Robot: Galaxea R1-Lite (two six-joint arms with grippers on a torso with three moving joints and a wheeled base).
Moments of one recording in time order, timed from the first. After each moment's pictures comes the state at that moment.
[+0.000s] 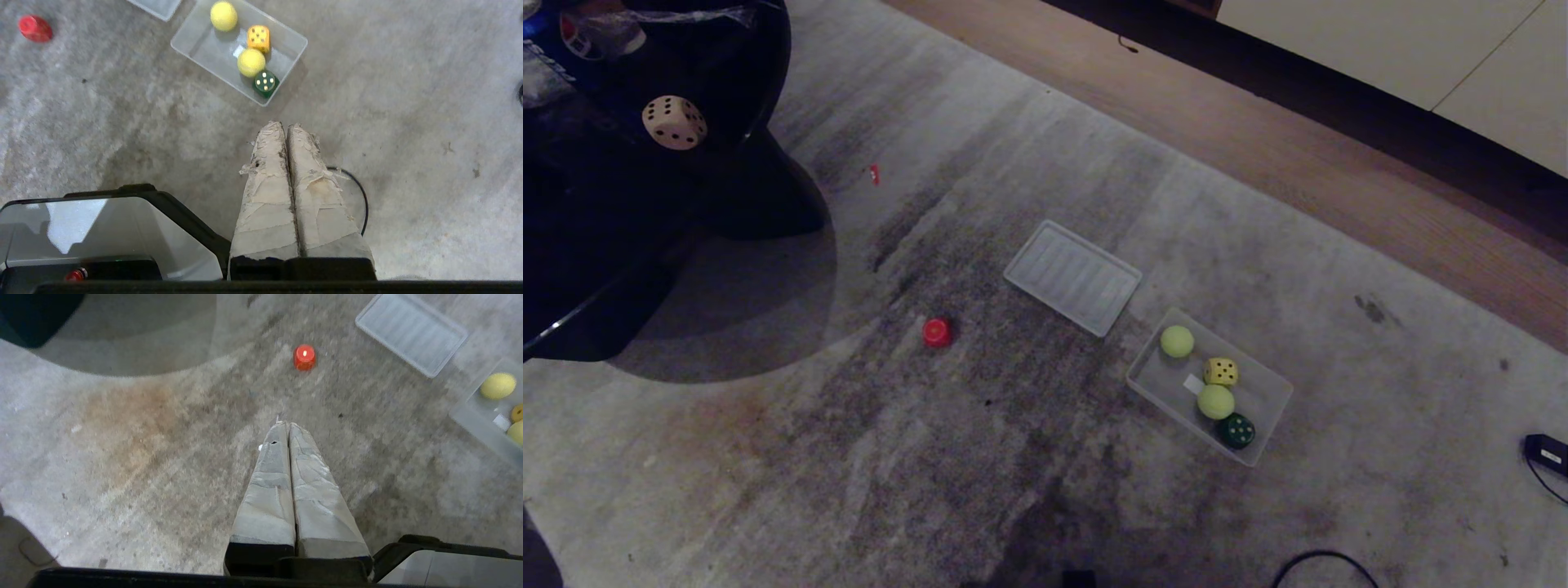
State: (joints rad) left arm 0.00 0.00 0.00 0.00 0.05 -0.05; right arm 0.01 0.00 -0.13 0.33 -0.02 0.07
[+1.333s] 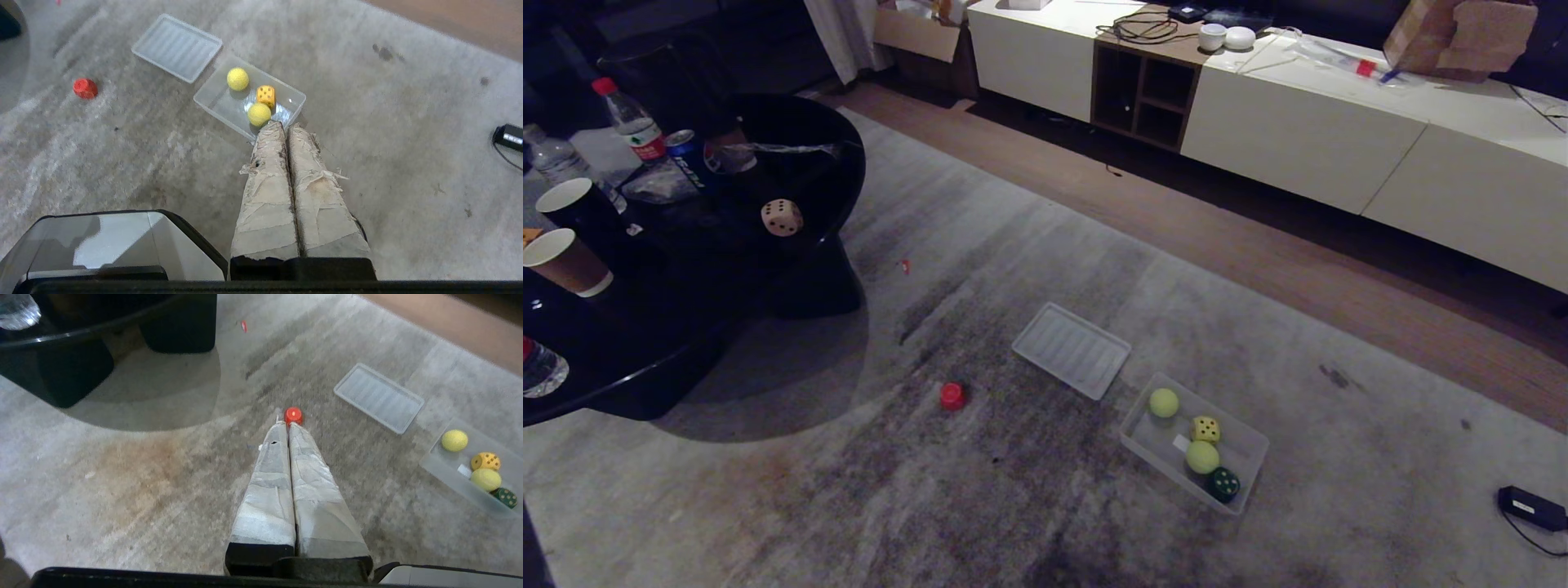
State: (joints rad) left arm 0.00 0.00 0.00 0.00 0.05 -0.05; right arm 0.01 0.00 -0.13 0.33 -0.02 0.07
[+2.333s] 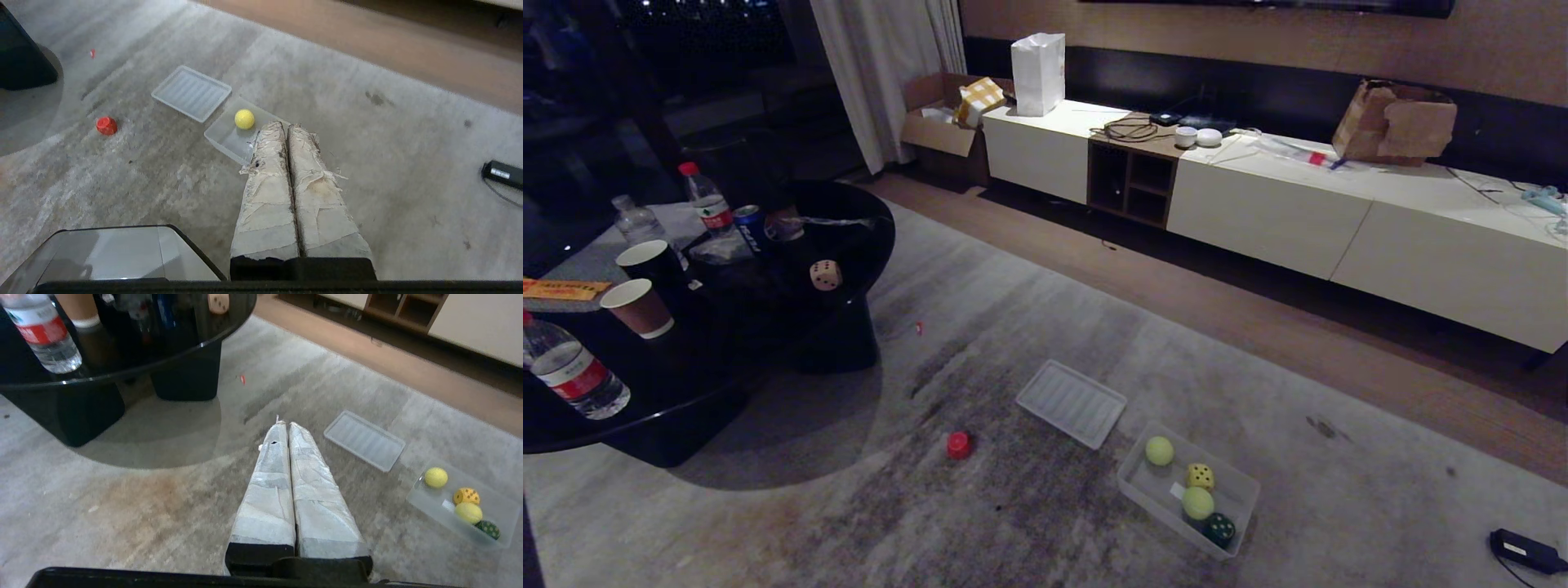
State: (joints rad) left arm 0.00 0.00 0.00 0.00 0.05 -0.05; right arm 0.01 0.00 -0.13 0.33 -0.02 0.07
